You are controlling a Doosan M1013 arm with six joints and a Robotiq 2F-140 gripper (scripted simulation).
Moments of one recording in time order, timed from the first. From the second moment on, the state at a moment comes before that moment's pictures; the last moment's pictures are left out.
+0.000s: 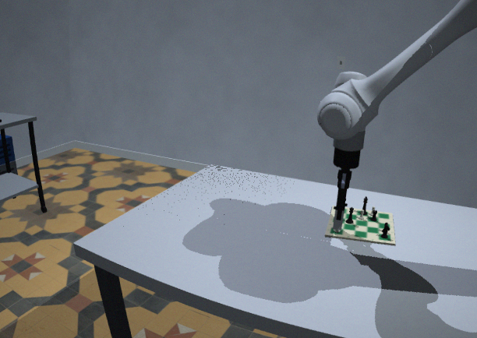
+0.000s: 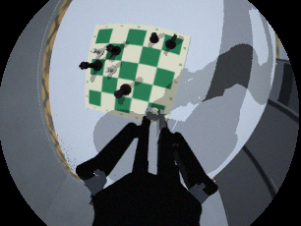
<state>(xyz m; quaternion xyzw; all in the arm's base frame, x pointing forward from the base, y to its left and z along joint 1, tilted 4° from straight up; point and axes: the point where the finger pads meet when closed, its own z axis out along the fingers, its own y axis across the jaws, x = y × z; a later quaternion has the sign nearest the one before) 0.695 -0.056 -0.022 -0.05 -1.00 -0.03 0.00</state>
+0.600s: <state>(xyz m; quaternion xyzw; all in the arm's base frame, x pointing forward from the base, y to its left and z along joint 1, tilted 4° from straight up) 0.695 -0.056 -0.022 -0.05 -1.00 -0.03 0.00</state>
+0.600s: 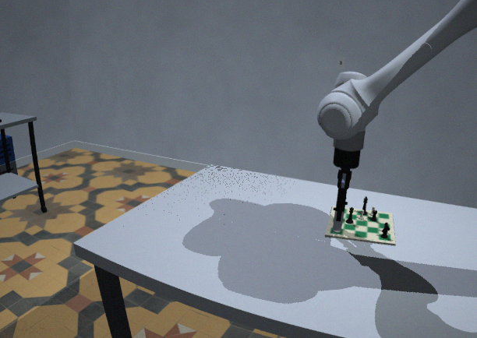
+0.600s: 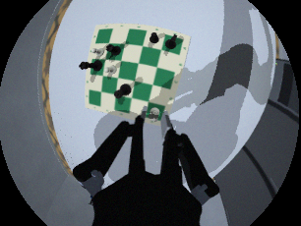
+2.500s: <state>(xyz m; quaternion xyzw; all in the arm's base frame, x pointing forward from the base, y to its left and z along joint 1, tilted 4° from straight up) 0.695 -0.062 0.068 -0.05 -1.00 -0.03 0.00</state>
